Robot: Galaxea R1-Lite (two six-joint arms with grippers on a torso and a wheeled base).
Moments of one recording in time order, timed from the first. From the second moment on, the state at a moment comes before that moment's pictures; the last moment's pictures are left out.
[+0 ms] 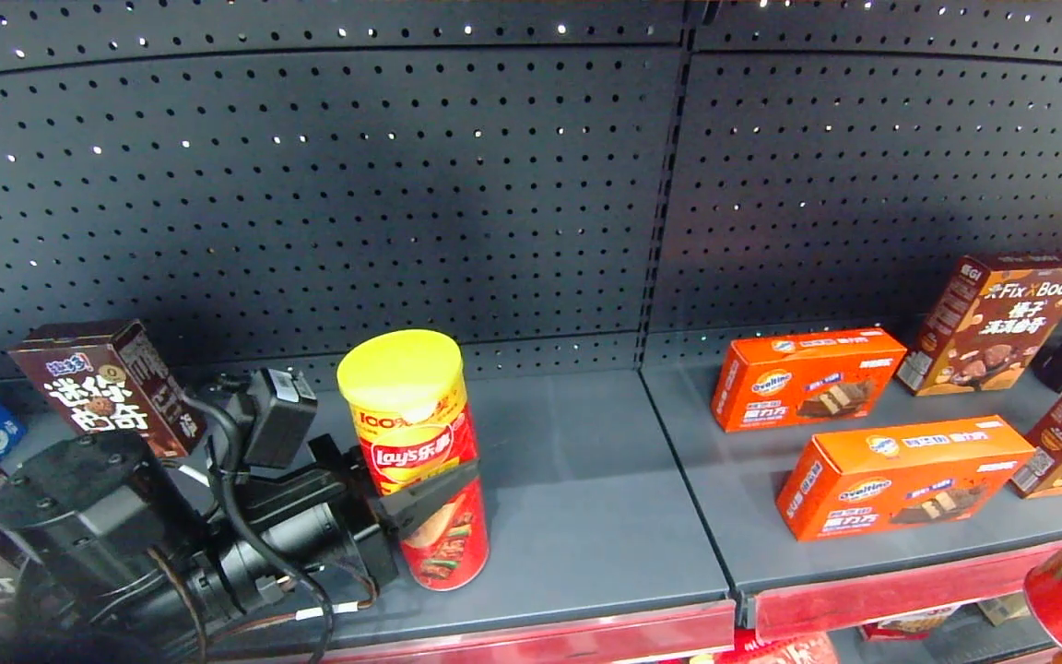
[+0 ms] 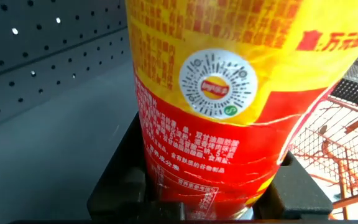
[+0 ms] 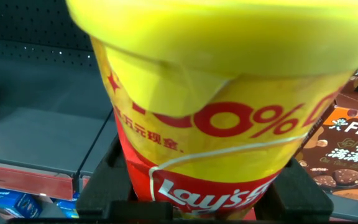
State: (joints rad) left arm -0.43 1.76 -0.24 -1.57 -0.46 -0.10; right arm 0.32 0.65 -0.39 -0.37 -0.08 -0.12
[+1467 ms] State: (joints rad) left arm -0.34 1.63 -0.06 -1.57 -0.45 -0.09; right arm 0.32 0.65 -0.38 -0.37 -0.08 -0.12
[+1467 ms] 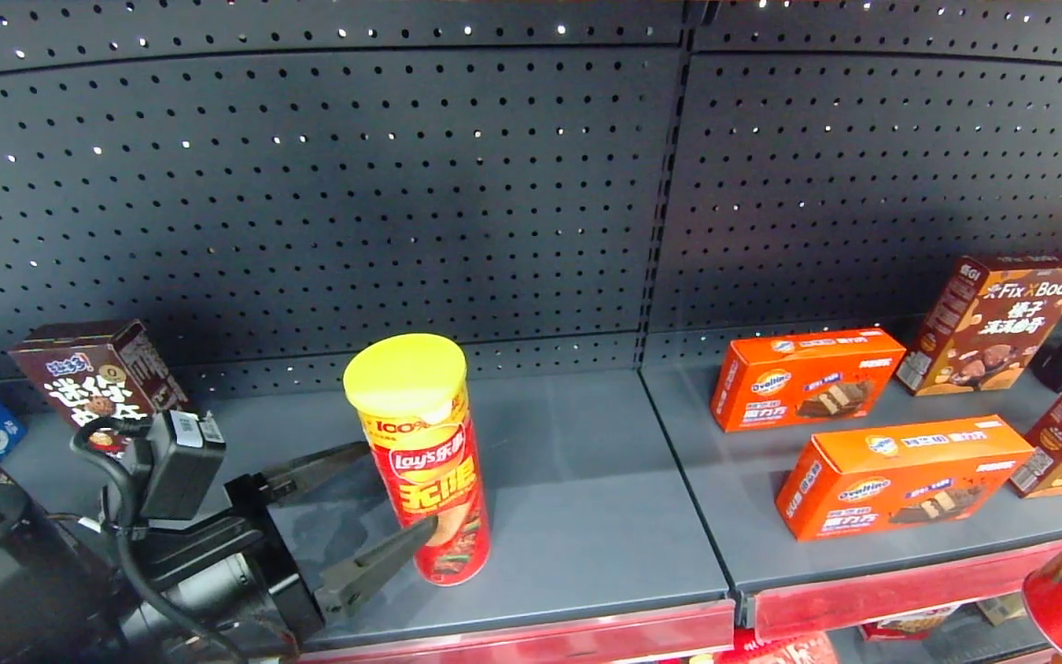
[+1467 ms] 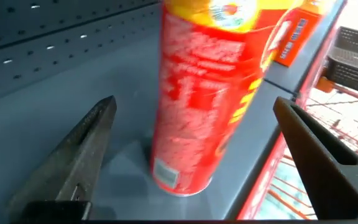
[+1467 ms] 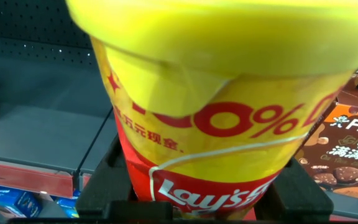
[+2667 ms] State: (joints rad) left arm -0.29 1.60 -0.06 -1.57 -0.45 -0.09; right arm 0.32 0.64 -0.37 -0.37 -0.08 -0.12
